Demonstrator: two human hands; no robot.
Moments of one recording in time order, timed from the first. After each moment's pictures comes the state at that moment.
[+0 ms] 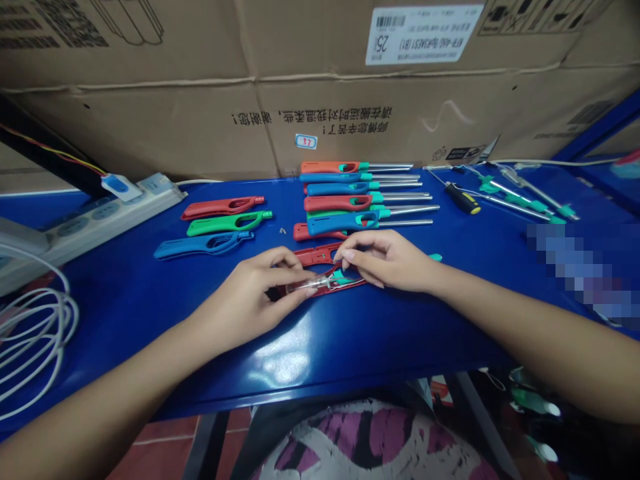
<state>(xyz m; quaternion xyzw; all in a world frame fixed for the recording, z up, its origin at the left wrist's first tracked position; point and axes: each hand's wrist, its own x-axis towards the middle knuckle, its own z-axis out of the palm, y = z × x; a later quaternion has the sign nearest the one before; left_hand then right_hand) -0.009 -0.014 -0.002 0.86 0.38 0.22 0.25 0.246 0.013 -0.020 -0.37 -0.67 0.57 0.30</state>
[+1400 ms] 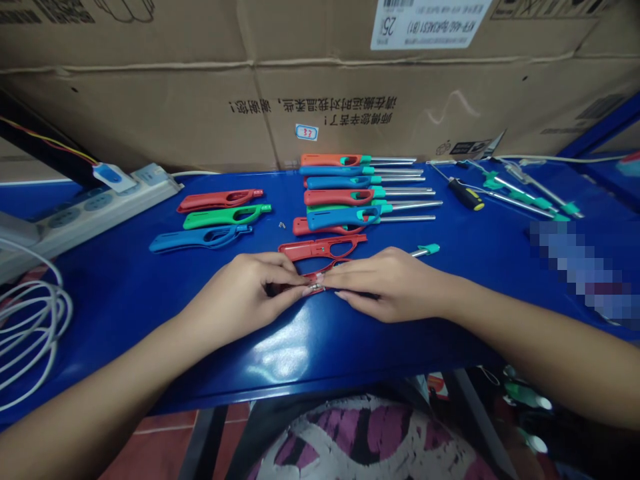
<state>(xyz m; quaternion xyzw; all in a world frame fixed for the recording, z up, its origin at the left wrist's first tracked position) -0.012 -0.012 -0.003 0.85 0.41 0.17 0.28 0.251 -0.009 -0.014 -0.22 -0.95 0.13 0.19</state>
